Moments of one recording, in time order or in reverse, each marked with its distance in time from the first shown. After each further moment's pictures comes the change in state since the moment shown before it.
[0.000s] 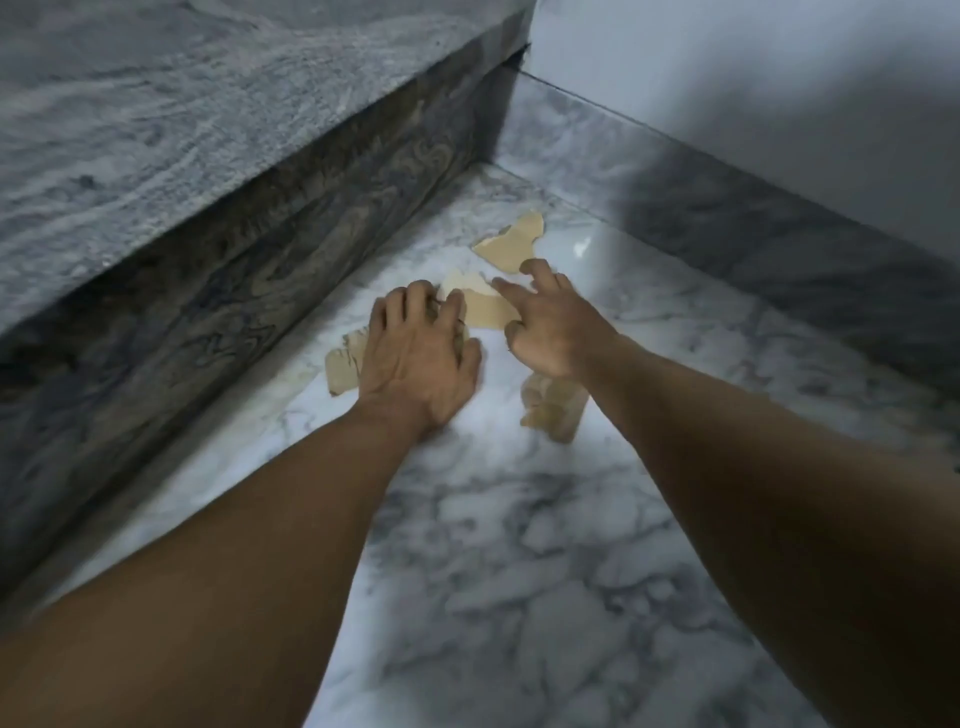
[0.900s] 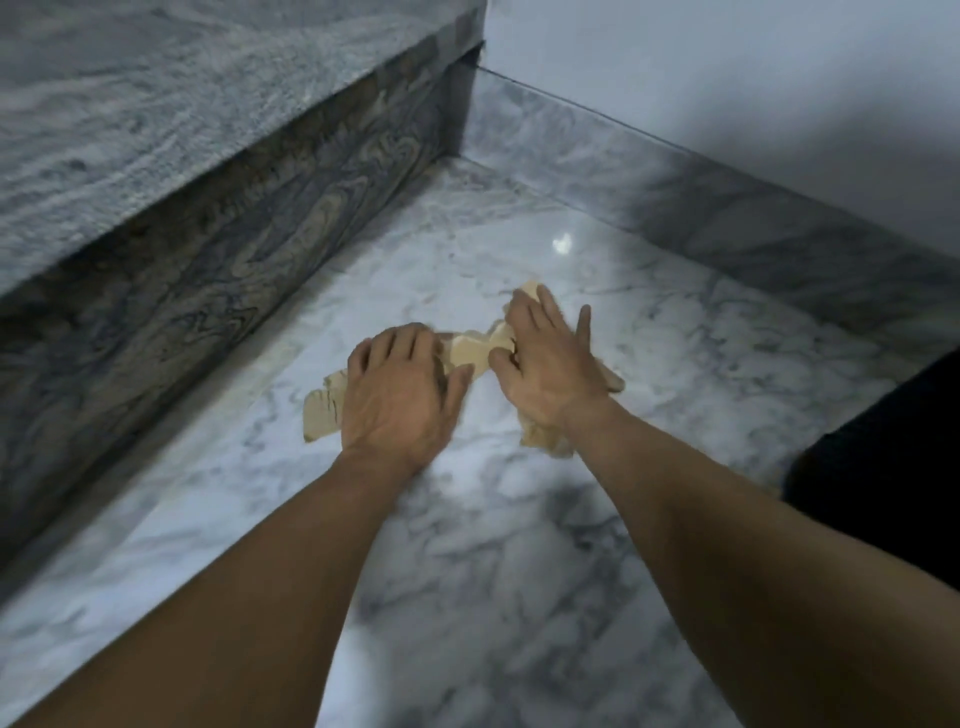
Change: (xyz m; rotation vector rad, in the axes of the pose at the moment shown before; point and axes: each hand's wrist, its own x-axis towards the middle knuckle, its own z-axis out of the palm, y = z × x) left_hand -0.066 0.016 0.013 -0.054 0.140 0.012; right_hand -0.073 0.004 0.039 0.023 0.153 0.093
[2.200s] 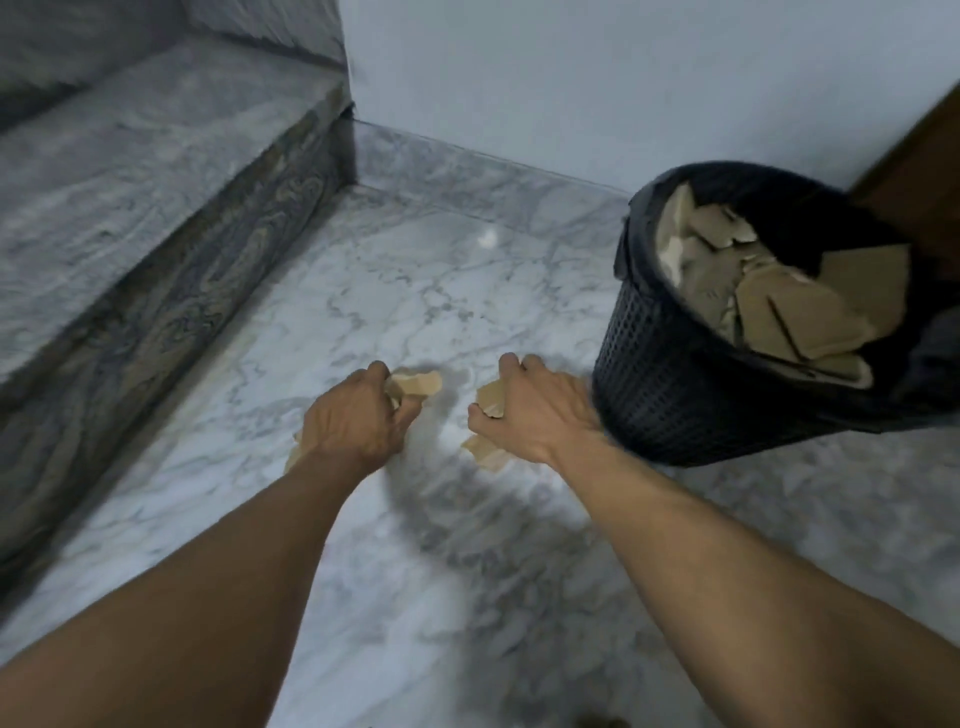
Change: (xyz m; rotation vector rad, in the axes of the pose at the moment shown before) left_hand -0.122 0.074 -0.099 -0.123 -0.216 -0.014; right_hand -0.235 -0.002 -0.107 -0.088 -0.066 0.186
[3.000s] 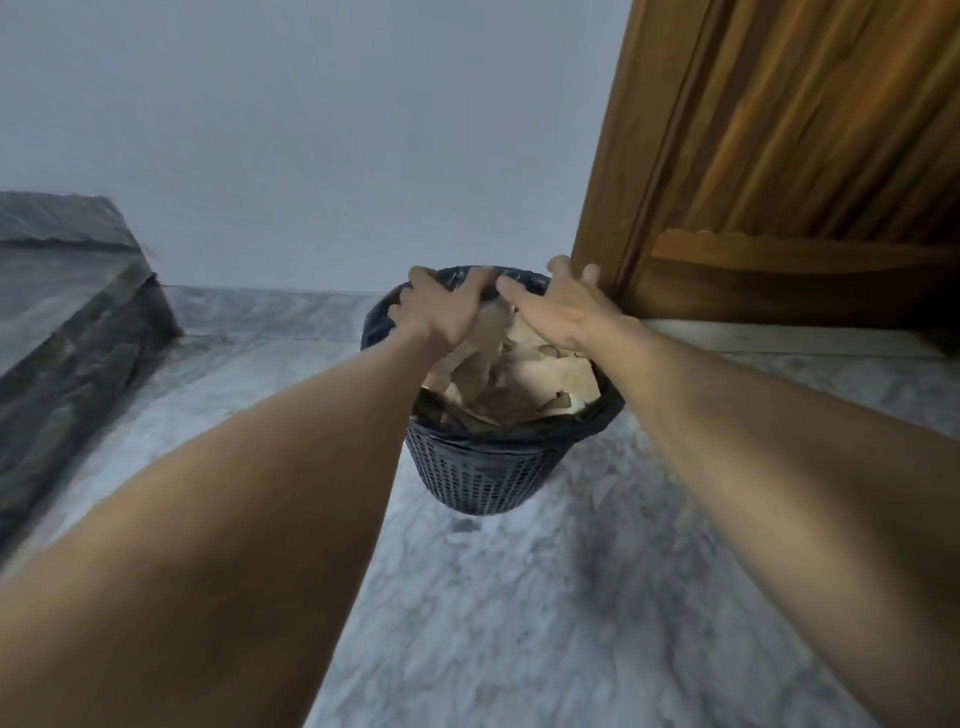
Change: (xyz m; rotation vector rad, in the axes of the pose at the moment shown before) left_hand 0.047 0.375 -0.090 -0.661 -0.133 0.071; right_hand -0.071 0.222 -0.229 0.490 0.216 0.647
